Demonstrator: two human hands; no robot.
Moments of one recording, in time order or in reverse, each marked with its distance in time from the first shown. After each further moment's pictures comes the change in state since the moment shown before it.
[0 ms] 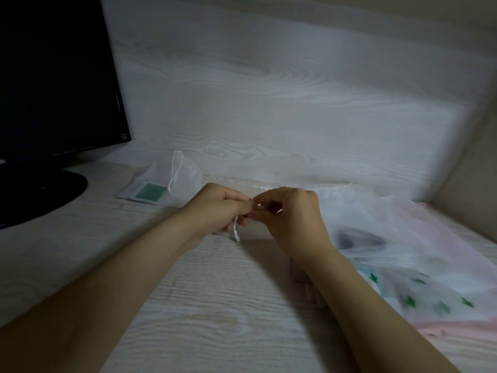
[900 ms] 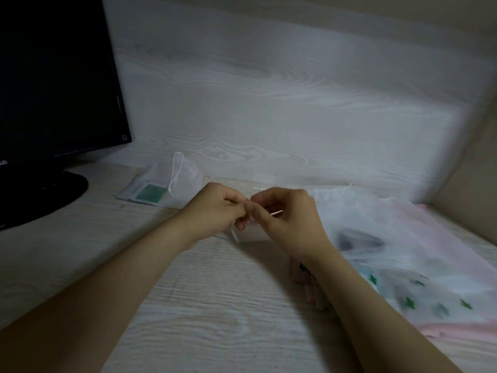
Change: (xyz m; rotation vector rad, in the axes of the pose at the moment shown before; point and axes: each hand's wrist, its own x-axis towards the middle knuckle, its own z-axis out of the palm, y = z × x) left_hand 0.003 -0.009 -0.006 0.059 -0.004 0.145; right_hand -0.001 0.001 0.002 0.293 -0.067 0.175
